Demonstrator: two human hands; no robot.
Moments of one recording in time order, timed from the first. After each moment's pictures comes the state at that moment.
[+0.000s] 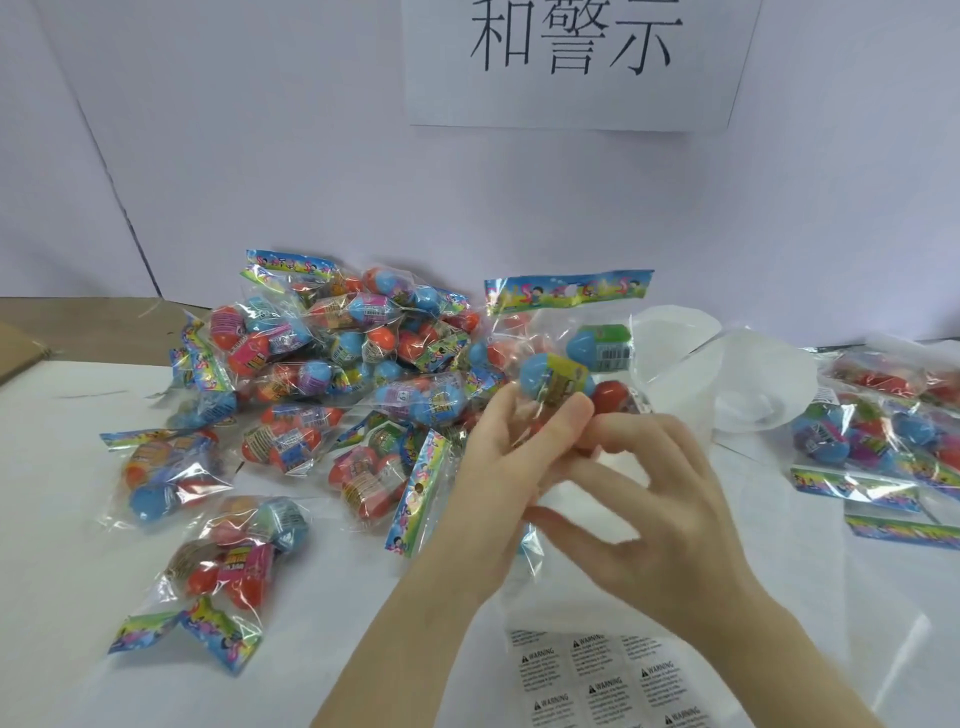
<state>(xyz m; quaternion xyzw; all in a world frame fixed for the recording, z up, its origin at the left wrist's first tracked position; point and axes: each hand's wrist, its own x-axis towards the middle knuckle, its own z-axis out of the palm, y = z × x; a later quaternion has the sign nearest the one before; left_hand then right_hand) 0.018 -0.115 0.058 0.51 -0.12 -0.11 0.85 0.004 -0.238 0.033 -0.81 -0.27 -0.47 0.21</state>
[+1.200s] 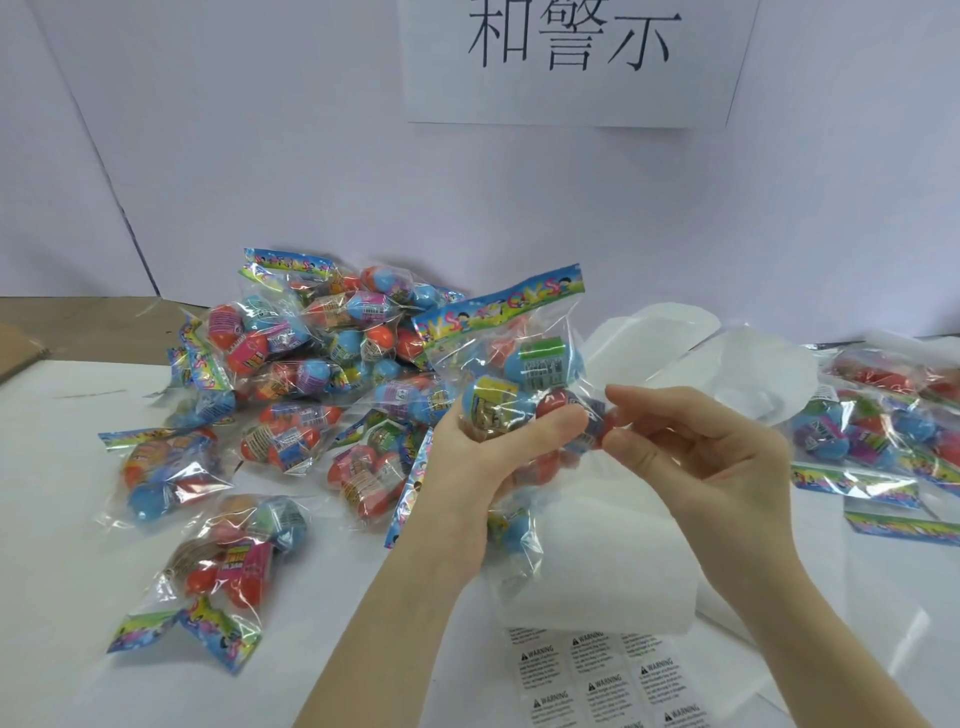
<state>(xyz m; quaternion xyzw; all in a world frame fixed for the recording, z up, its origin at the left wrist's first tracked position) 0.026 -0.102 0.058 0.57 -0.09 -0.09 0.82 -0.002 -0.247 0.058 -0.70 -0.15 -0.26 0.64</state>
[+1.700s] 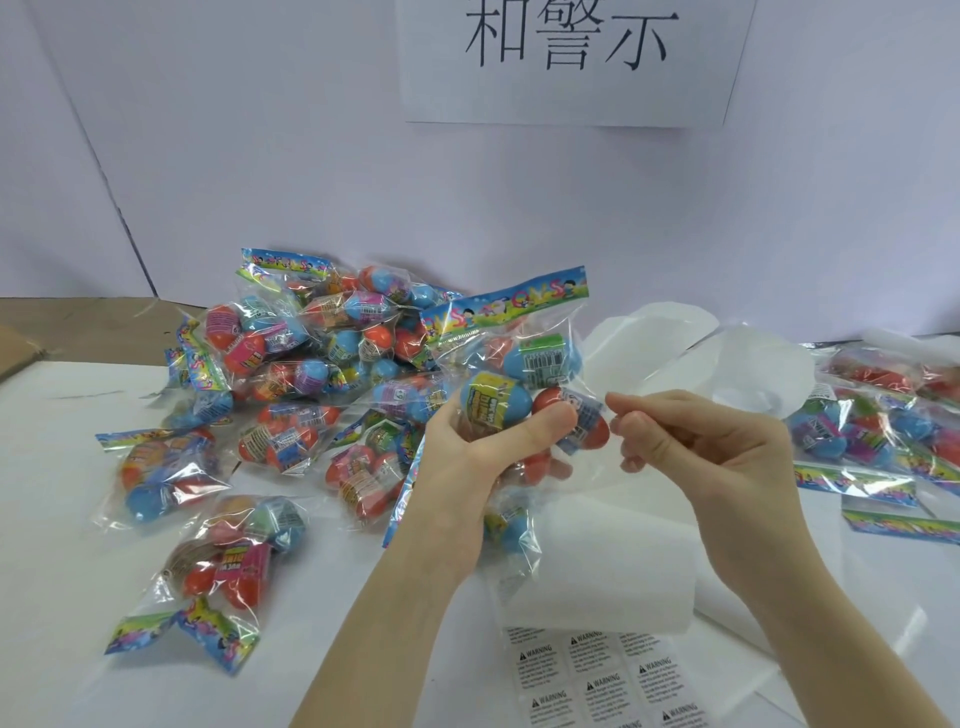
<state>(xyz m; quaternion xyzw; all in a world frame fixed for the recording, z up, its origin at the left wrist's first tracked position) 0.026 -0.102 0.063 0.56 -0.08 -0.07 0.82 -0.001 -0.253 0.062 -0.67 -0.14 -0.20 0.70</state>
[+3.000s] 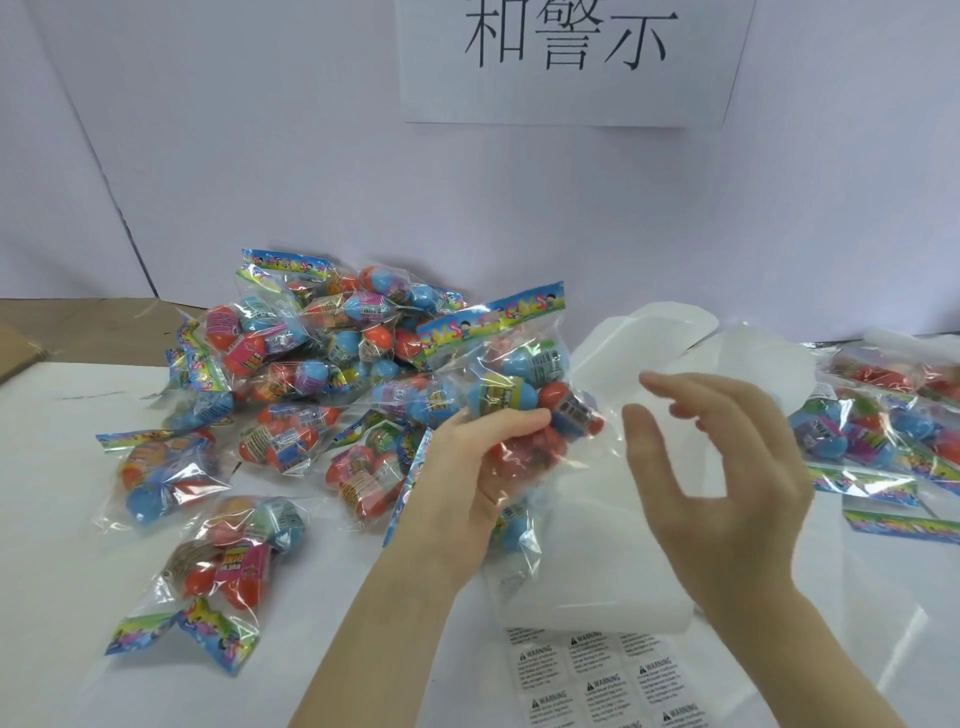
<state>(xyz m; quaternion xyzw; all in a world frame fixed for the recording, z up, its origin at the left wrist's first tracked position) 0.030 -0.102 0.058 0.47 -0.05 -0.14 0.87 0.001 -0.245 0.047 -0.77 -0.12 -0.54 0.30</state>
